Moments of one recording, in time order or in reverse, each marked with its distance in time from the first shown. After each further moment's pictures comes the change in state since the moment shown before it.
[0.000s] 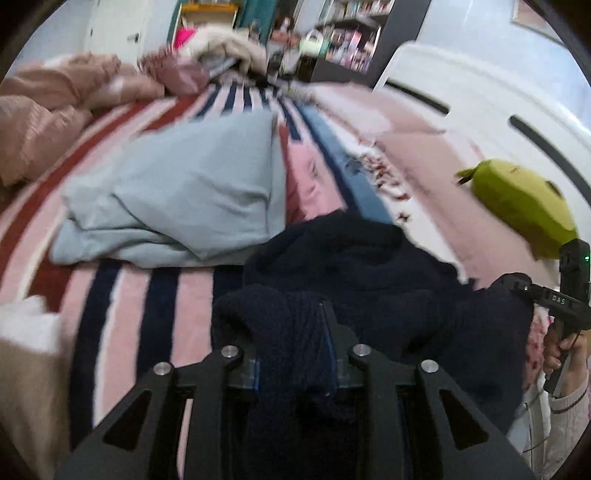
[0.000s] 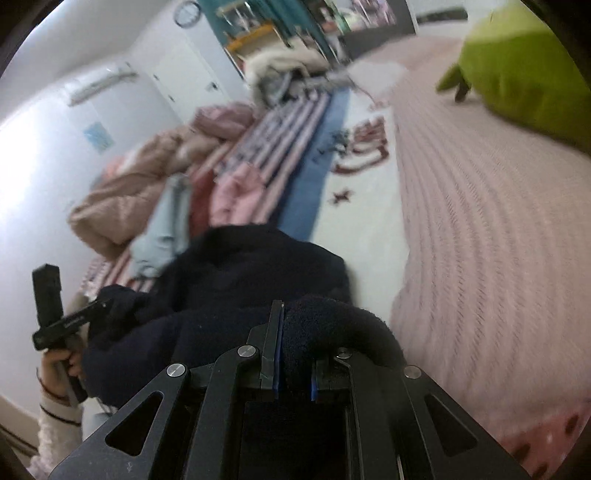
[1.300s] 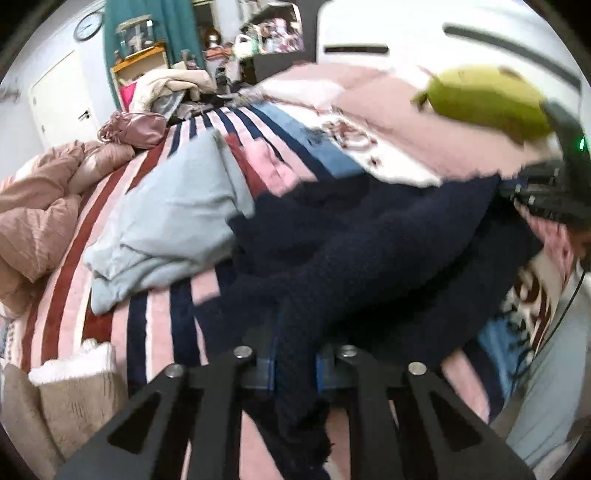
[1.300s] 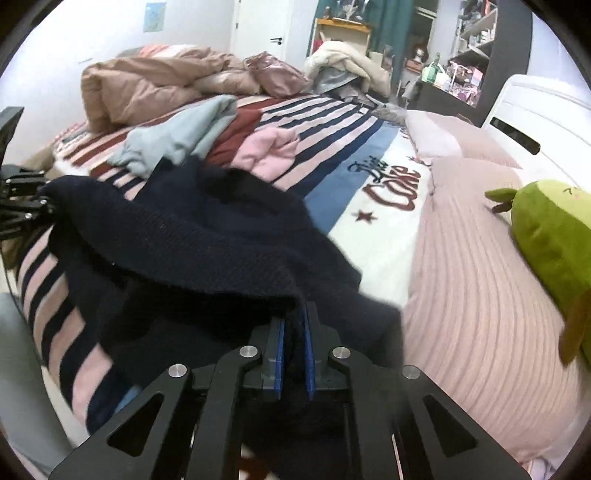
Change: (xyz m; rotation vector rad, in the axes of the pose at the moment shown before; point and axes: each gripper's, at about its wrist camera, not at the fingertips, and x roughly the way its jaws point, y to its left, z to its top) left arm -0.056 -0.052 -0.029 0.372 -0.017 0.138; right arm -0.009 0.090 -0.031 -0.547 0.039 -0.266
